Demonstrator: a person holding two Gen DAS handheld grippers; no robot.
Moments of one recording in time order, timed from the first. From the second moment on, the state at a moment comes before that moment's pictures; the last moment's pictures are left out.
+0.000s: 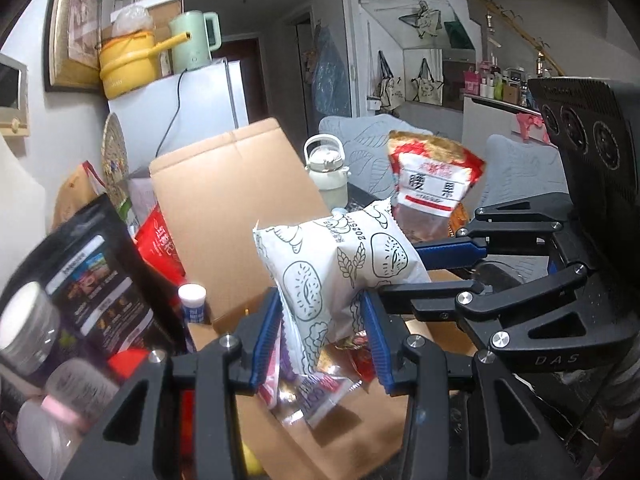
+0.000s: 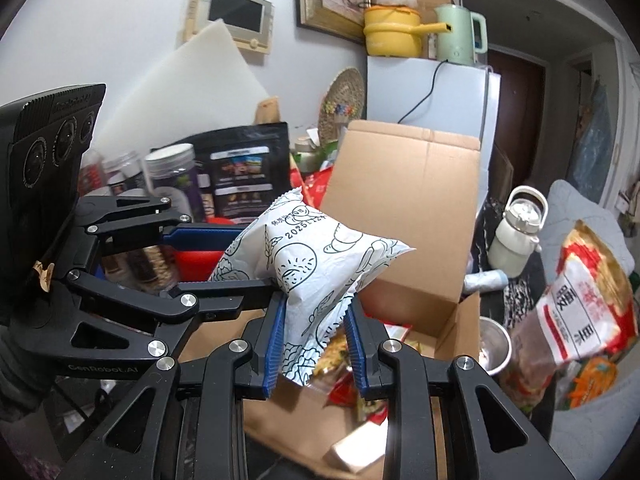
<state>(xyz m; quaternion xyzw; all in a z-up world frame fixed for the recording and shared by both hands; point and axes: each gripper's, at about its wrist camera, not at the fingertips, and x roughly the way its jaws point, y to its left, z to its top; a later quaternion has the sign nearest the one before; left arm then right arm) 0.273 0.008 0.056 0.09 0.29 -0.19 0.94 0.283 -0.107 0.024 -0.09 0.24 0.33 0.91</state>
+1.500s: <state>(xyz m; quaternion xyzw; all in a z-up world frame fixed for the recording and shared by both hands) 0.344 0.015 -0.011 0.08 0.40 -0.08 0.91 0.392 -0.107 -0.052 -0.08 0.40 0.25 0.88</state>
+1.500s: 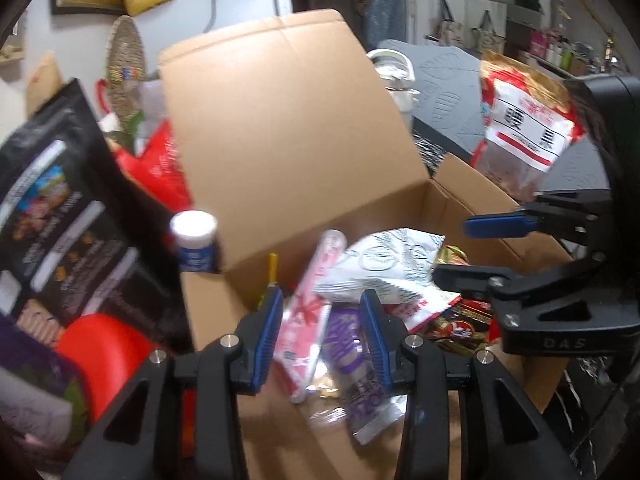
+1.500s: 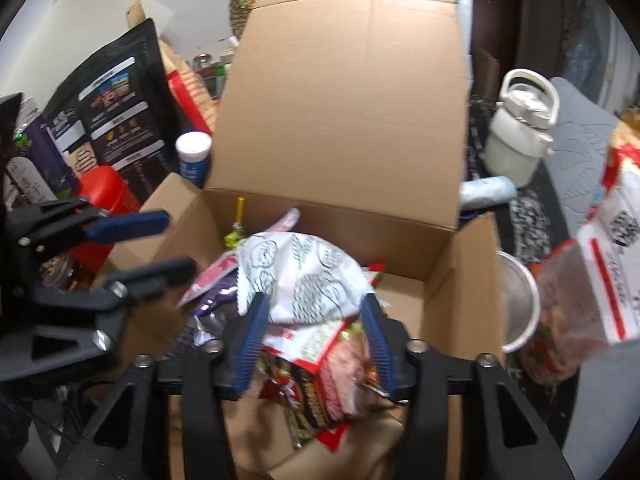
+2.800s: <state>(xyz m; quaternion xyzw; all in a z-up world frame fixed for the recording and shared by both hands) 0.189 0.012 0.123 0.08 0.27 -0.02 0.96 0.224 -0.151 0.079 -0.07 0.25 0.15 0.95</state>
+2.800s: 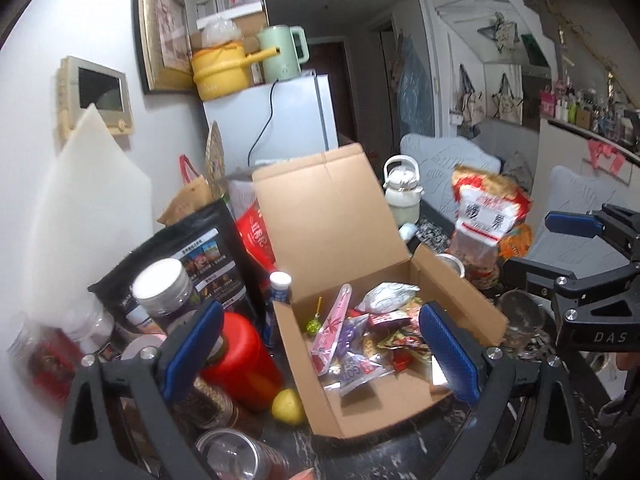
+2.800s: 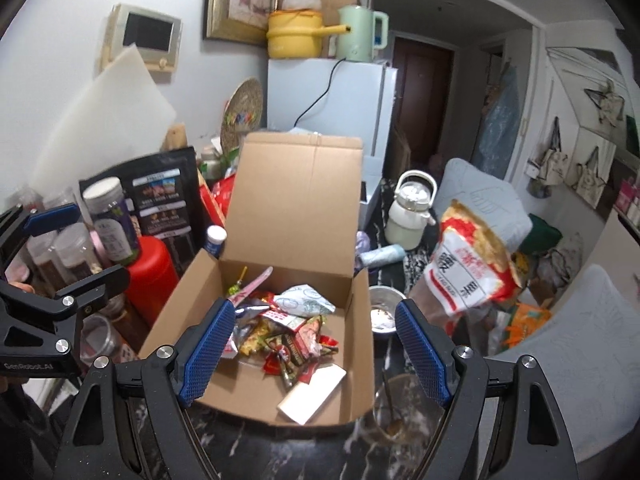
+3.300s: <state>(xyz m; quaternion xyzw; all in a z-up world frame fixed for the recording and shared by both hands) 0.105 0.006 0.140 0.07 0.22 -0.03 0.97 0.130 -0.165 0.095 -0.07 0.20 0.12 0.97</state>
